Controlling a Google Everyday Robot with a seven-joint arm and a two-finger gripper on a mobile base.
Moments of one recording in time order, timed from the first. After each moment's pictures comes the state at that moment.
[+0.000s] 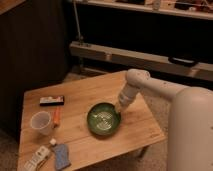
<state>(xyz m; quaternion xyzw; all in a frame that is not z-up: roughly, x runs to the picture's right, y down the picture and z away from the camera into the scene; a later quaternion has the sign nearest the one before) 0.112 0.145 0.852 -0.43 0.09 0.54 0.72</state>
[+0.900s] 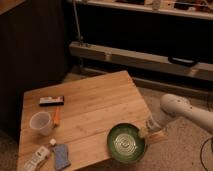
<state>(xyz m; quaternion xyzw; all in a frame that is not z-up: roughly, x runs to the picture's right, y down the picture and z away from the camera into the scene) 0.199 0.254 0.772 -0.45 0.05 0.54 0.71</state>
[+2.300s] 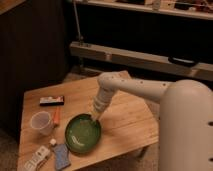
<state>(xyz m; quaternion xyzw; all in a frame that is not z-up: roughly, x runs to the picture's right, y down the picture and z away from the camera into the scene) -0.080 0.121 0.839 -0.48 0.01 0.34 0.81</state>
